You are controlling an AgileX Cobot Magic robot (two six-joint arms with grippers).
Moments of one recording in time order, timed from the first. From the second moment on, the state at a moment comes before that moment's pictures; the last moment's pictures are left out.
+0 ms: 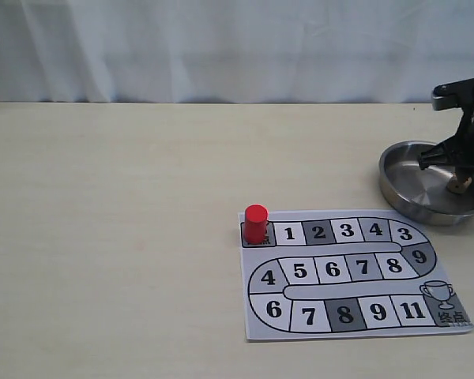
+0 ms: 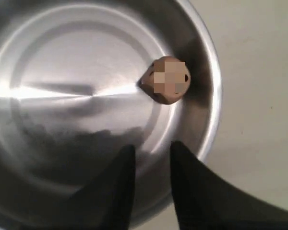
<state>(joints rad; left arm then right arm) -0.14 0.00 0.00 0.23 0.32 -0.05 -0.07 1.98 -1.36 -0.44 0.75 0.22</state>
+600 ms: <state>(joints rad) -0.14 0.00 0.00 0.23 0.32 -0.05 -0.07 2.09 -1.37 -0.66 0.58 0.57</state>
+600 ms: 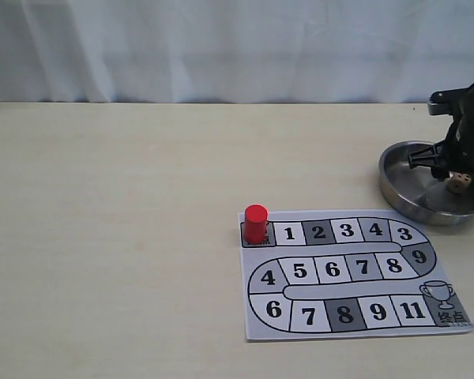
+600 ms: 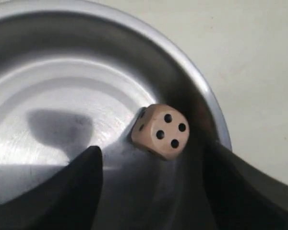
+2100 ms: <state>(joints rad) -0.14 0.00 0.00 0.23 0.32 -0.05 -0.08 2.19 -1.37 -1.01 0.39 1.09</state>
